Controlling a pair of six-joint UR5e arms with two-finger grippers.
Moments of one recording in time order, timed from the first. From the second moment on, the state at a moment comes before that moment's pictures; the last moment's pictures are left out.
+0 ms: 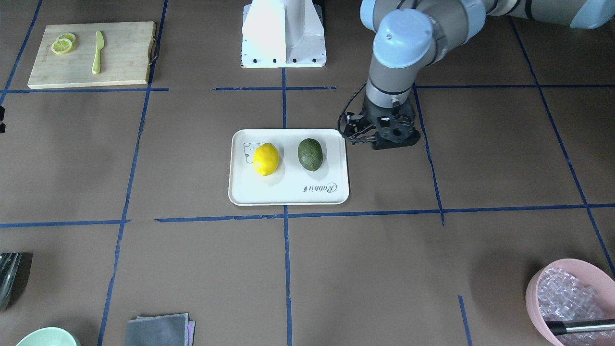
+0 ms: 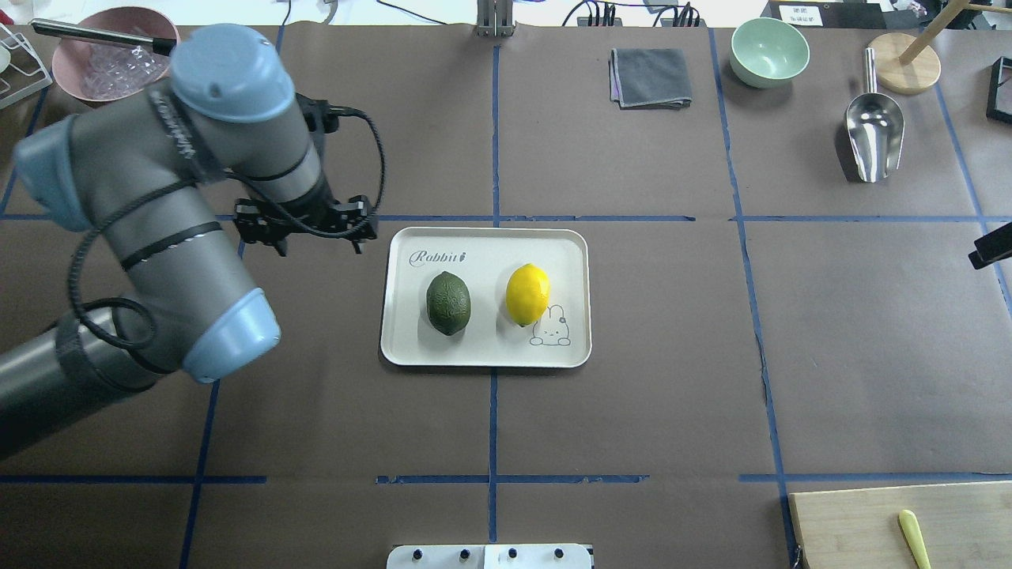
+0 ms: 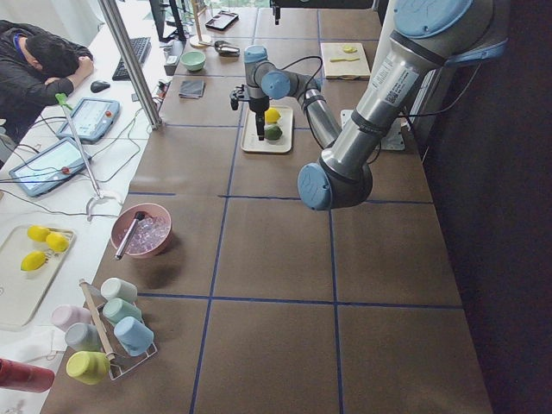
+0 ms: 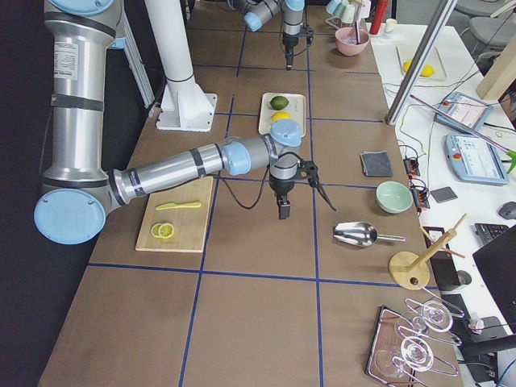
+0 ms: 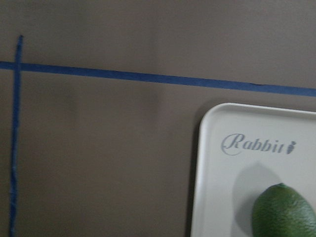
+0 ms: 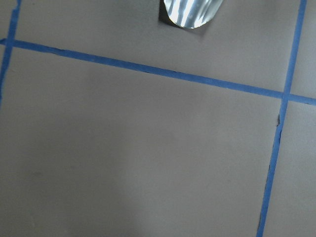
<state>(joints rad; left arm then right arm) -0.76 -2.15 -1.85 -1.29 -2.06 -1.00 1.23 -1.70 1.90 -1.45 2.21 0.29</state>
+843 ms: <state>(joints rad) -1.24 -1.70 -1.98 -1.26 -2.21 -0.18 1.52 -1.65 1.74 -1.49 2.38 0.04</state>
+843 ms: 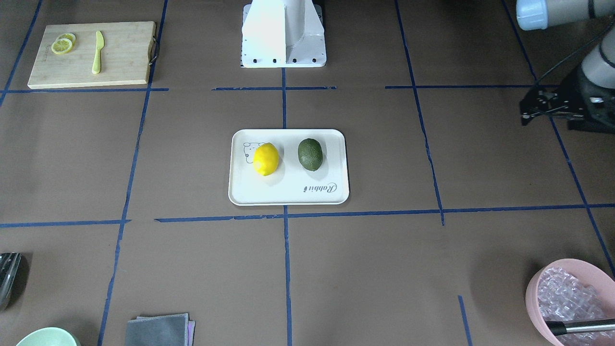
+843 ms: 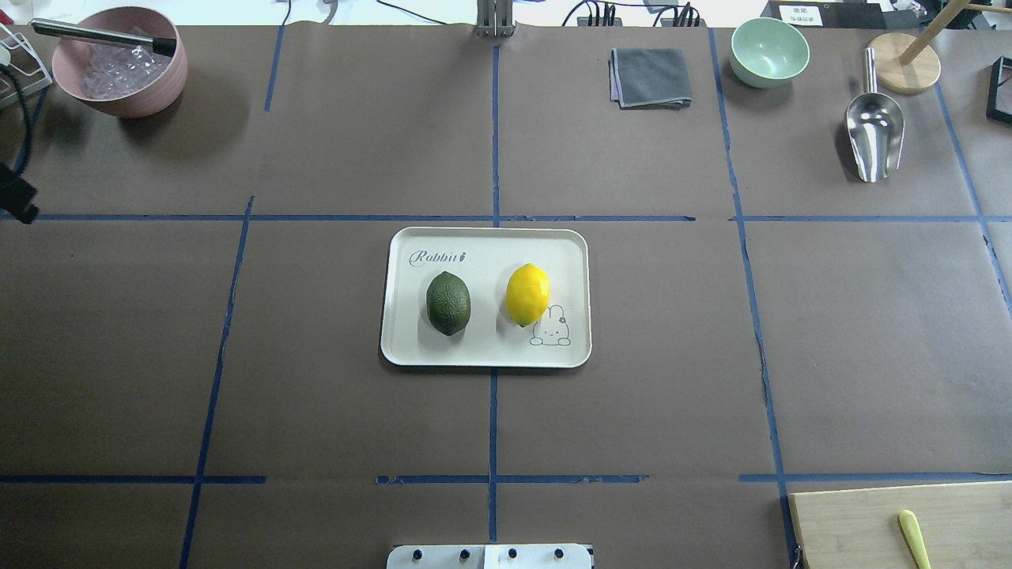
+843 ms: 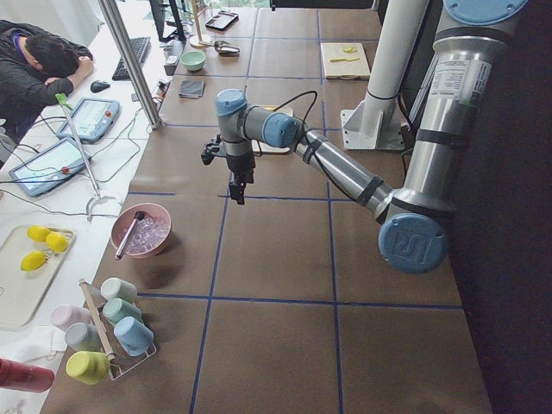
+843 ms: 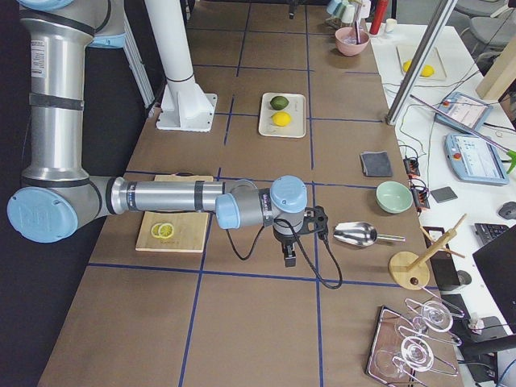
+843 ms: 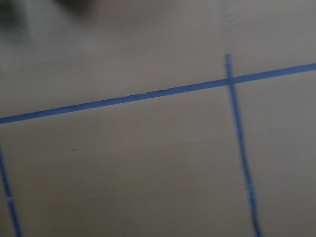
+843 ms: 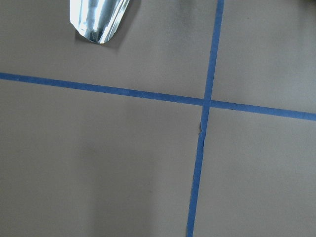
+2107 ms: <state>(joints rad) -1.52 -1.51 -1.75 -1.28 -2.32 0.16 1.55 -1.68 1.73 -1.56 2.38 0.03</state>
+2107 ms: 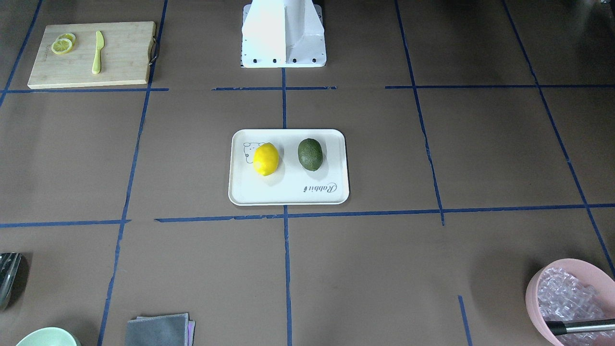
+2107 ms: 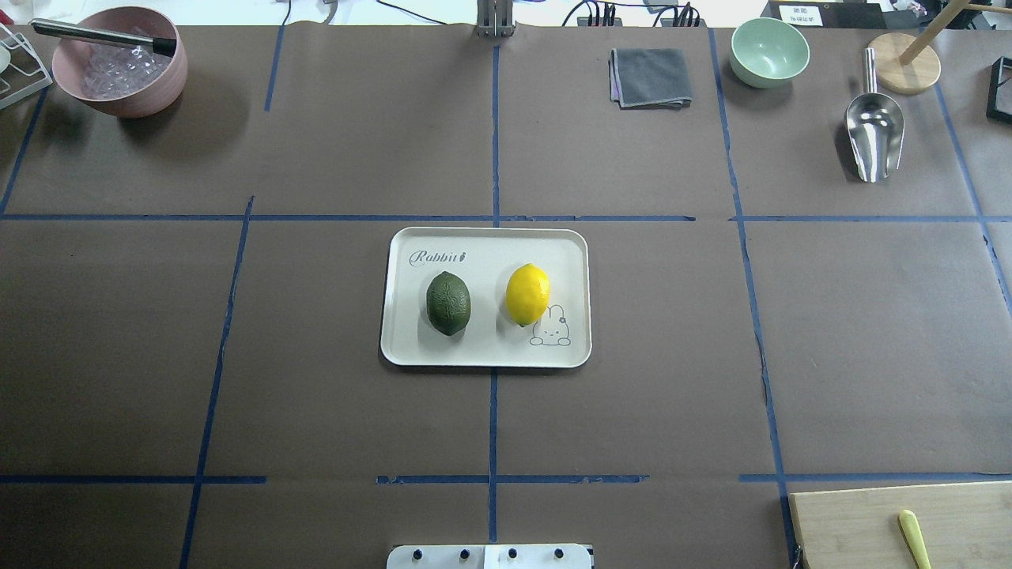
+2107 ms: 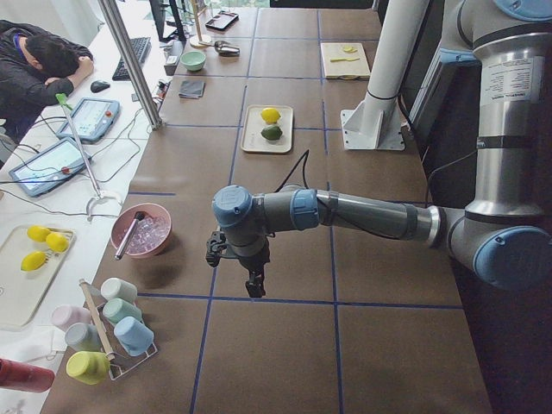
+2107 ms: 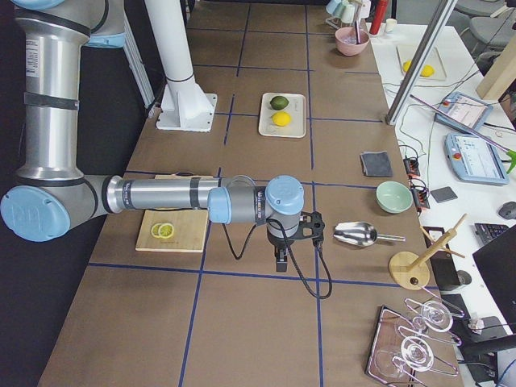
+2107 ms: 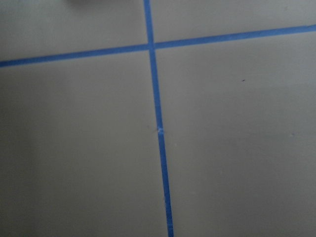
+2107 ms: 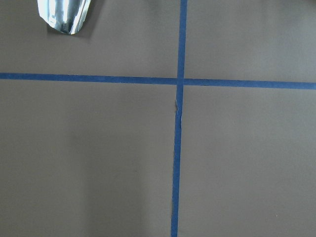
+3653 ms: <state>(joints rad) -1.56 -1.53 -1.60 -1.49 -2.38 0.20 1.55 -1.68 1.73 -1.53 2.39 0.03</state>
